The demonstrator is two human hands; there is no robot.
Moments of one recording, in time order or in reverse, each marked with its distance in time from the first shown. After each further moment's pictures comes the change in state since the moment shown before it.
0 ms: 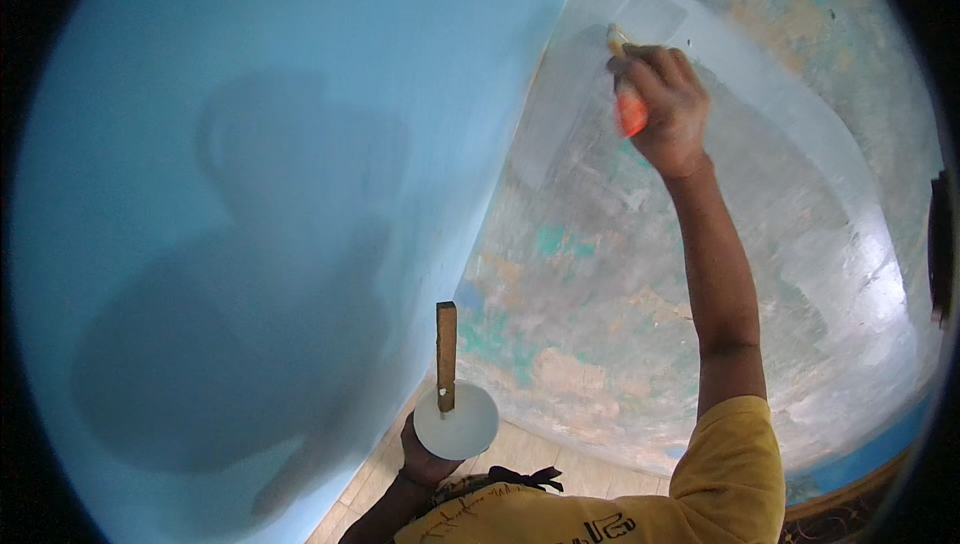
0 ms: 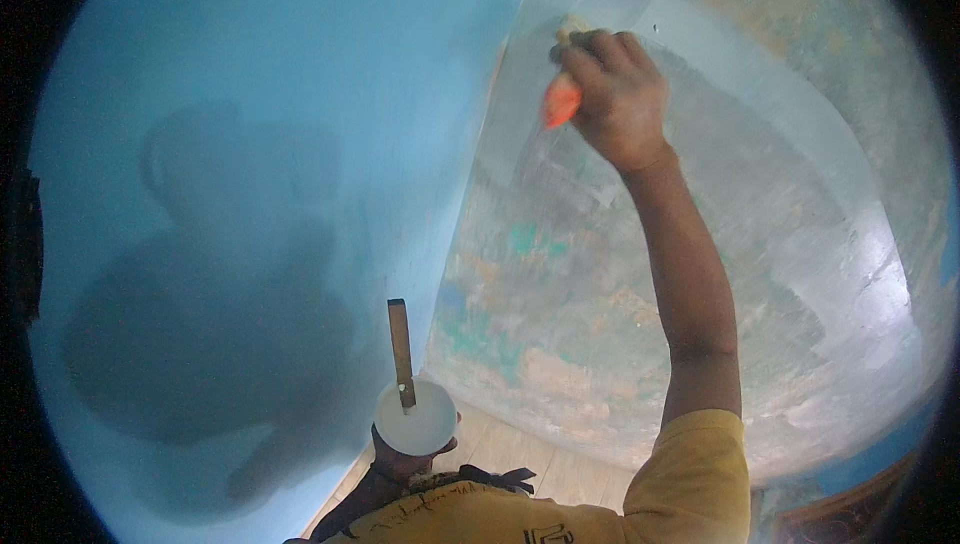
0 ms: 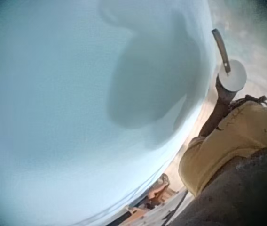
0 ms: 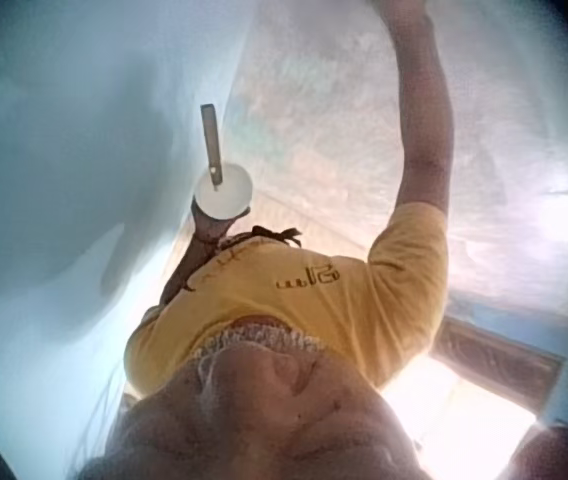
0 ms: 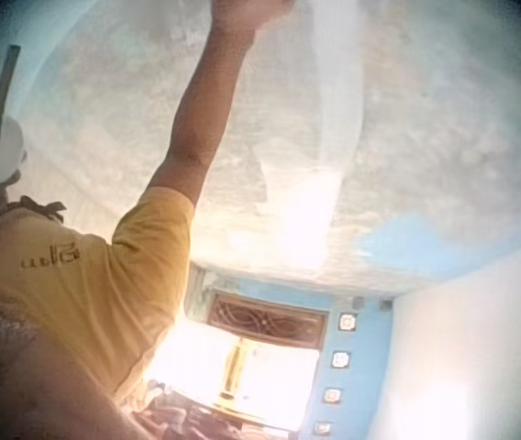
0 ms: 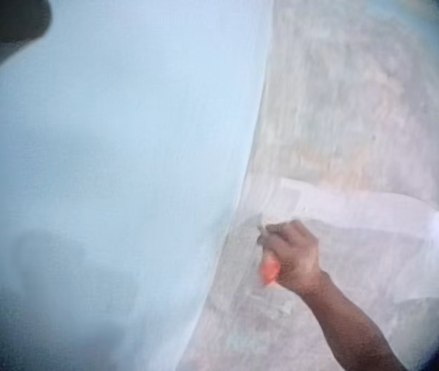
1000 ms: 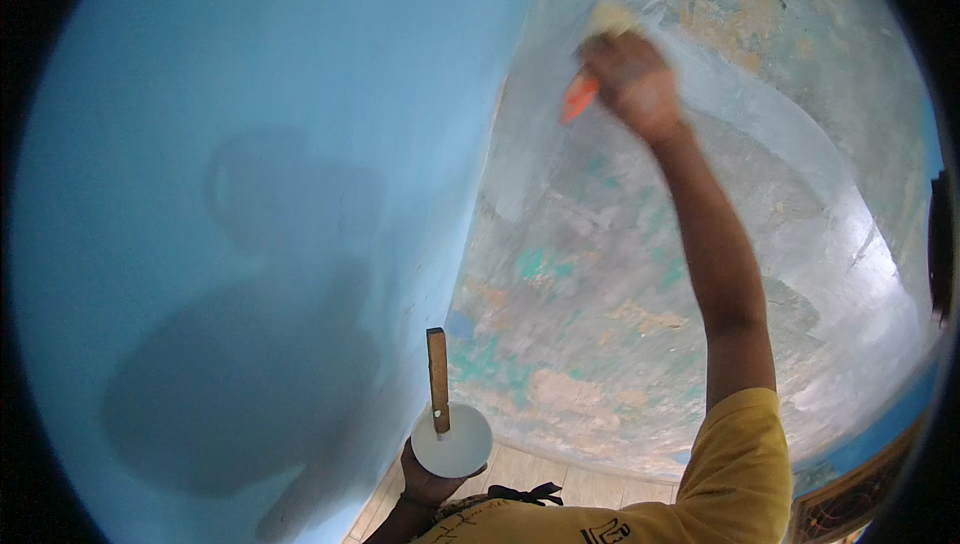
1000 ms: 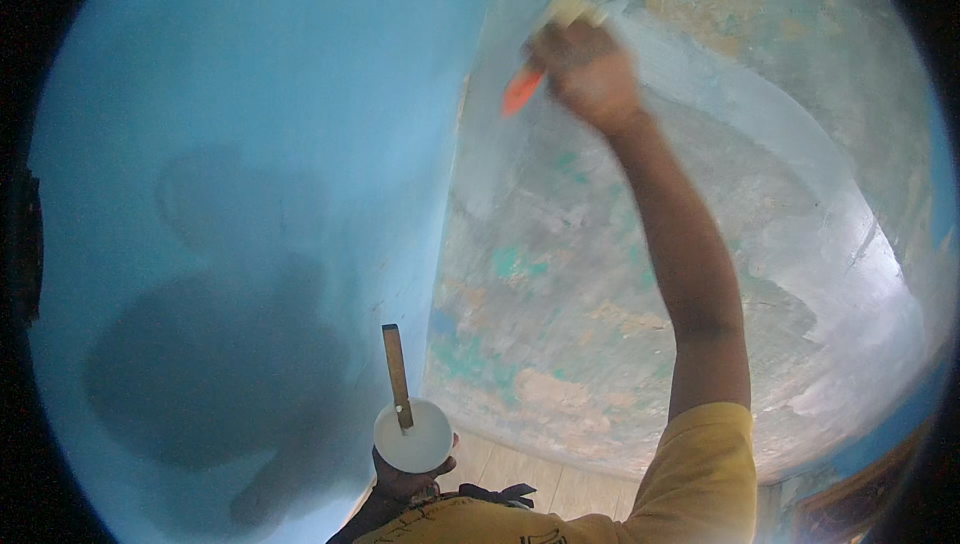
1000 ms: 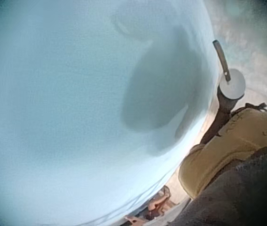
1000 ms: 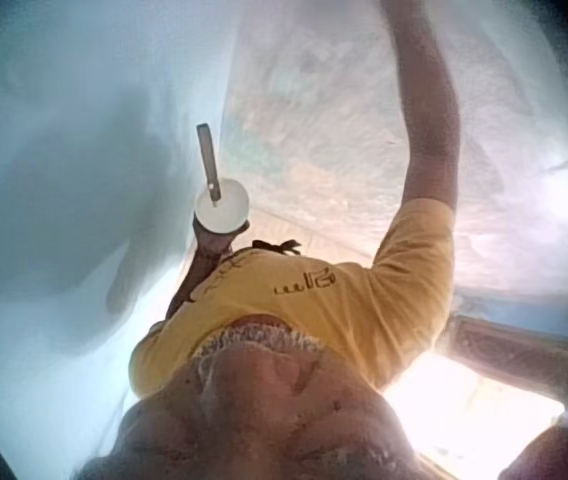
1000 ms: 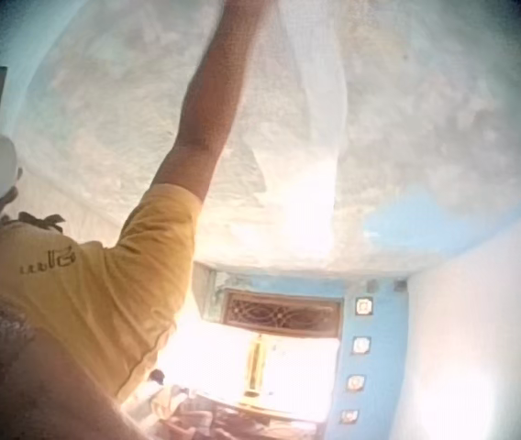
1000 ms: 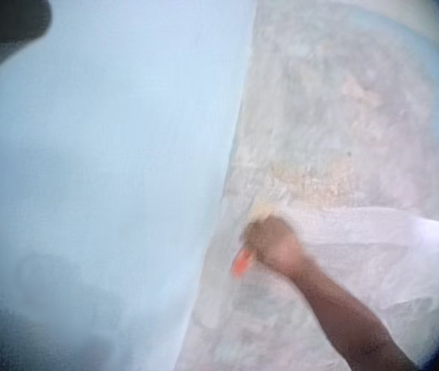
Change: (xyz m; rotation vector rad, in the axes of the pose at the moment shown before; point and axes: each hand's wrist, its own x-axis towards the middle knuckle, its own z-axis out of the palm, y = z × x) left_hand 0.025 0.009 -0.023 -0.681 -0.265 -0.277; right_hand 0.047 0.058 -0.036 -0.514 0.145 -0.355
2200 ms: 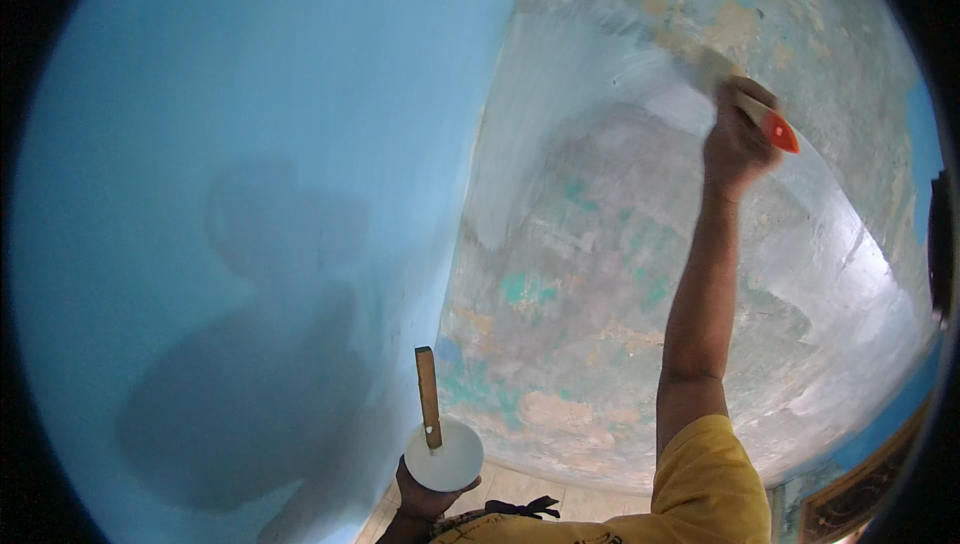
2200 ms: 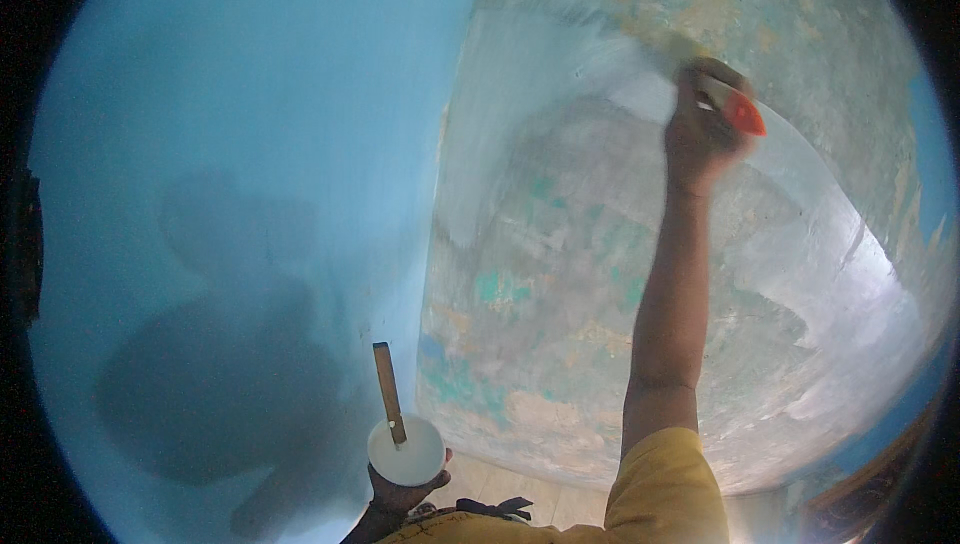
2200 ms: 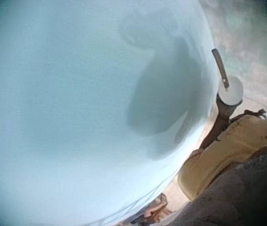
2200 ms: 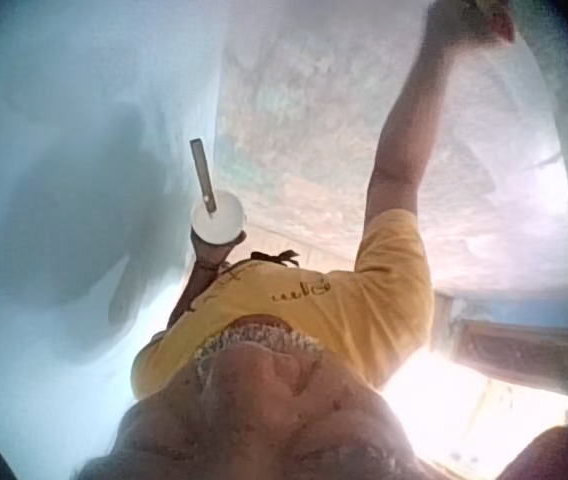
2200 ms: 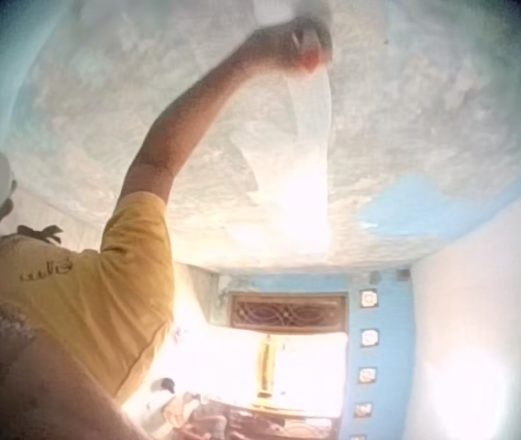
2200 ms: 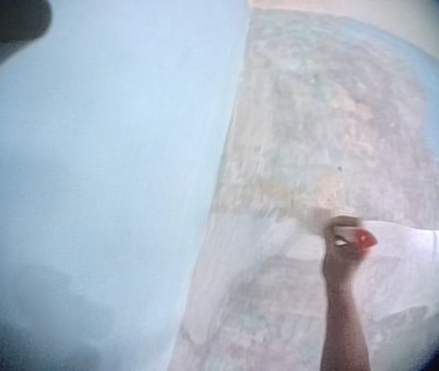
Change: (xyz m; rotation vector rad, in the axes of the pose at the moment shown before) left_hand -0.005 -0.007 0.010 0.723 0.137 0.182; right_hand -0.037 0.029 -0.068 0.516 0.727 0.938
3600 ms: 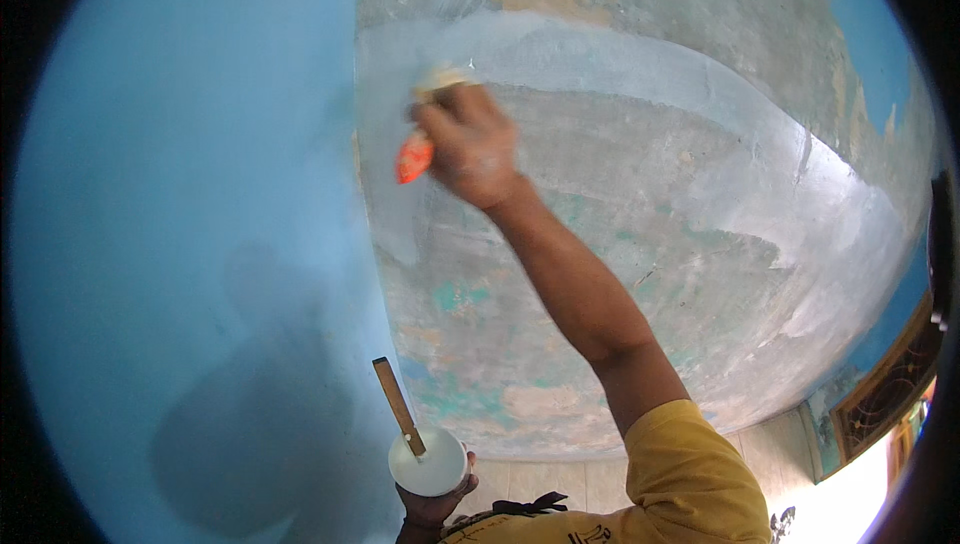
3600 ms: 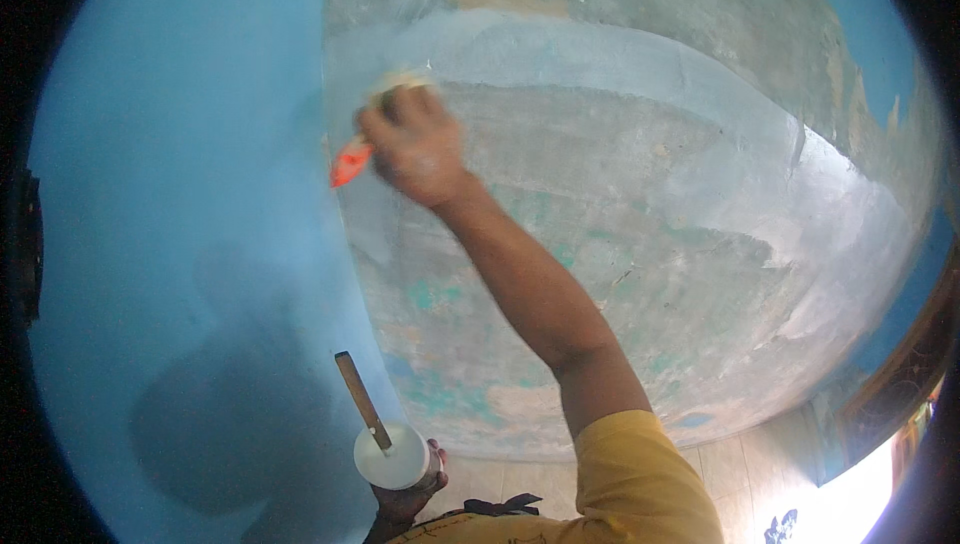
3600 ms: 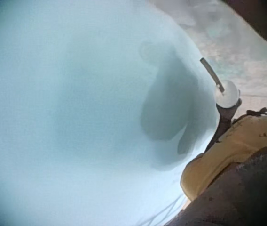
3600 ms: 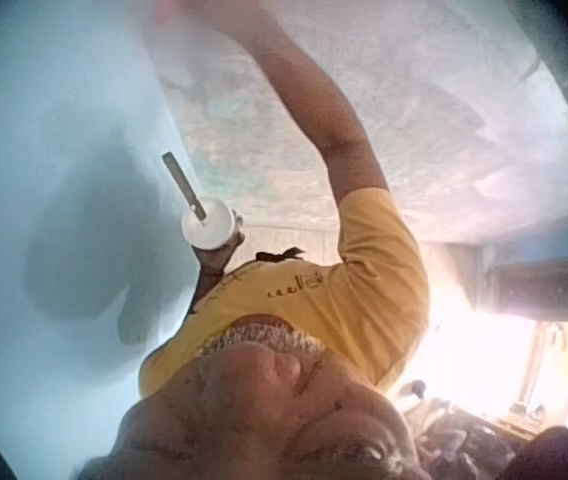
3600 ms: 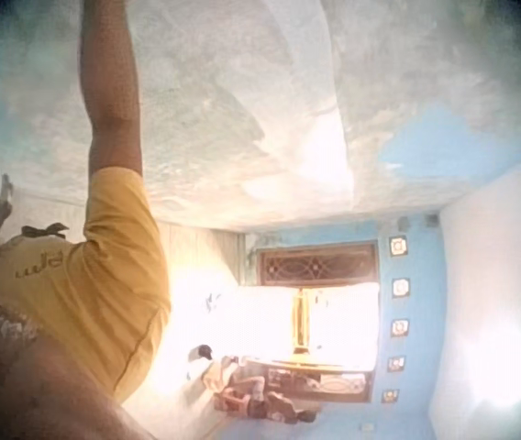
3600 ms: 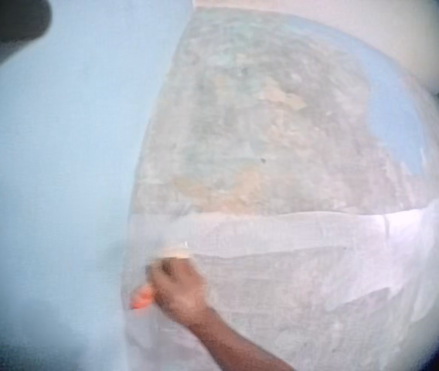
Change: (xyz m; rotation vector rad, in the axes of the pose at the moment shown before) left_hand -0.008 0.024 -0.012 -0.519 -0.057 -0.246; right_hand -0.109 -0.084 0.085 -0.267 -0.359 -0.340
